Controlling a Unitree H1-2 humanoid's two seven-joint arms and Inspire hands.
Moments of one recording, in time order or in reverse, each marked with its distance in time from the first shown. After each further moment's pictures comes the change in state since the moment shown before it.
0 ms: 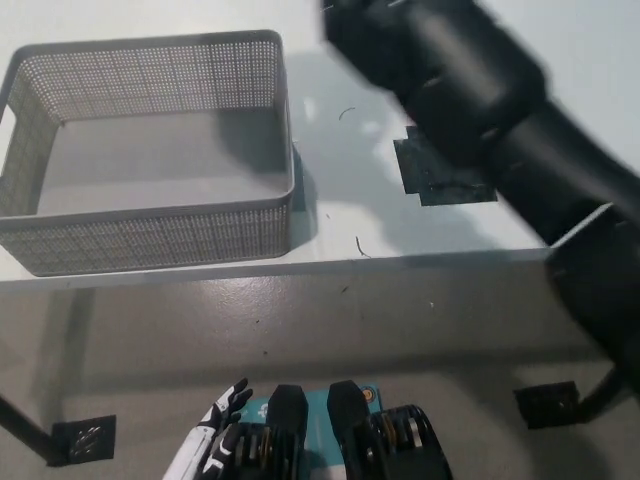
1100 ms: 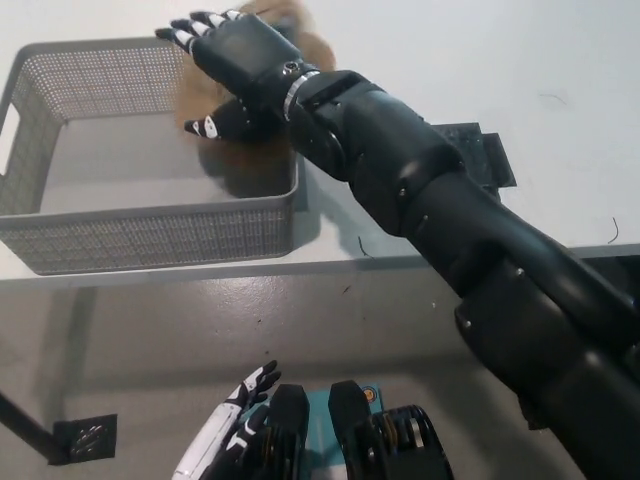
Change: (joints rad) left_arm -0.086 0.003 -0.043 0.024 -0.005 0.014 -0.053; right_arm 0.029 0.148 -0.059 0.510 0.020 -0.010 0.189
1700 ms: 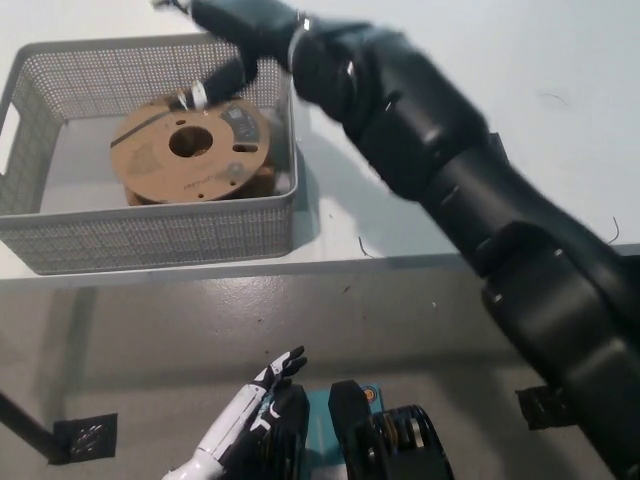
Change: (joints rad) left_arm -0.066 -0.003 -0.040 0.029 0.002 0.016 -0.026; right_arm -0.011 -0.068 -0.192 -0.327 0.161 0.133 0.363
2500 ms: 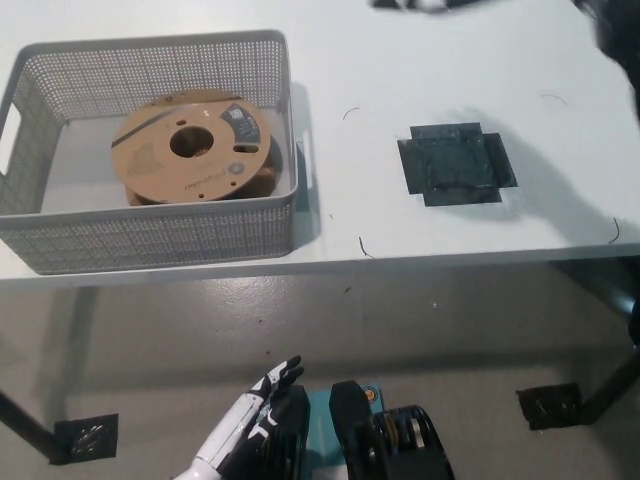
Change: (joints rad) left_arm 0.020 0.000 0.004 0.009 -0.001 0.005 0.001; right_arm 0.367 -0.440 -0.215 -0.894 0.146 0.140 0.187
